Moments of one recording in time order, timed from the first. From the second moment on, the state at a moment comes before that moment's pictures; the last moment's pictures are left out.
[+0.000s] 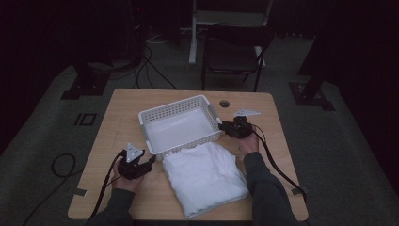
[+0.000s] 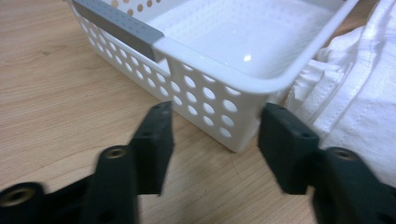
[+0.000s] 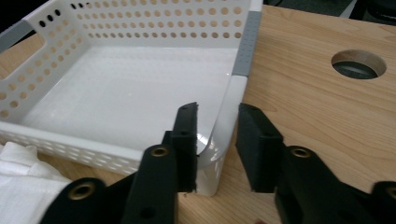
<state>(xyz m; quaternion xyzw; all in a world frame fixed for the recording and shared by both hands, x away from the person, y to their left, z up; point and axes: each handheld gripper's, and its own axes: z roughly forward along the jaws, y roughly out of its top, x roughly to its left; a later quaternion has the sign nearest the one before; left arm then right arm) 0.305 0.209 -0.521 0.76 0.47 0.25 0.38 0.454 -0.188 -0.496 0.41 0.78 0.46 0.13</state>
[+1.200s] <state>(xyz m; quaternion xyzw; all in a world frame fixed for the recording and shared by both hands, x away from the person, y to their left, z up) 0.389 0.195 -0.521 0.78 0.47 0.23 0.35 0.438 -0.203 -0.493 0.42 0.77 0.45 0.15</state>
